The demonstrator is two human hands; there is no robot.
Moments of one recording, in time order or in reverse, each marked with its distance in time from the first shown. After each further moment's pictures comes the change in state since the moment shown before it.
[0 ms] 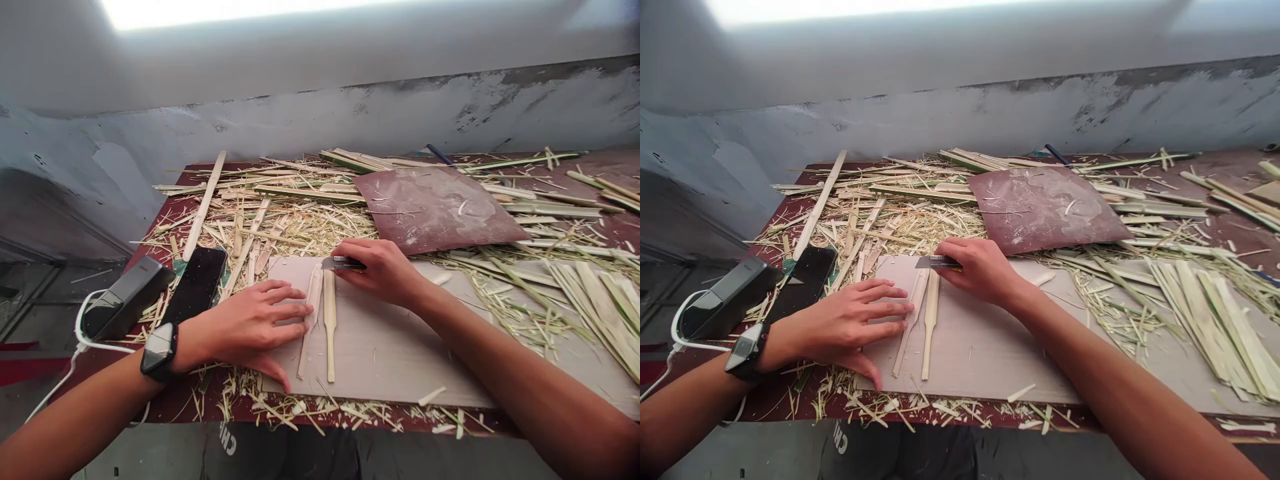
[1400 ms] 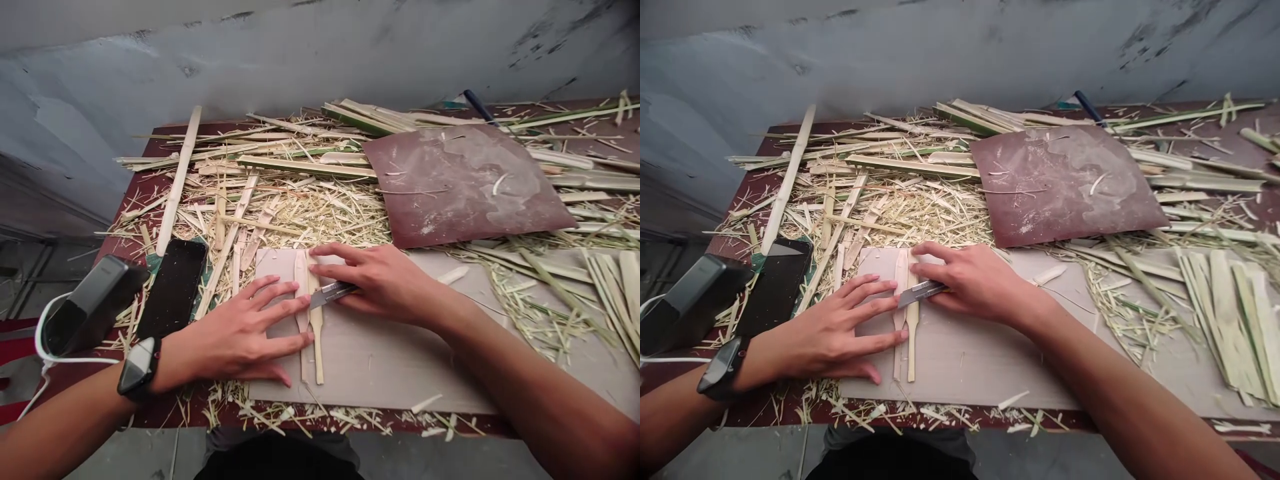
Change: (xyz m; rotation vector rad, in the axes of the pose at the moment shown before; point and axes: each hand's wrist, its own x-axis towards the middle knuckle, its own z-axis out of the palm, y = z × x) left_hand -0.001 0.001 0.007 -0.139 -0.106 -0.148; right_hand -0.006 -0.005 -0.008 -0.032 -0.244 -0.168
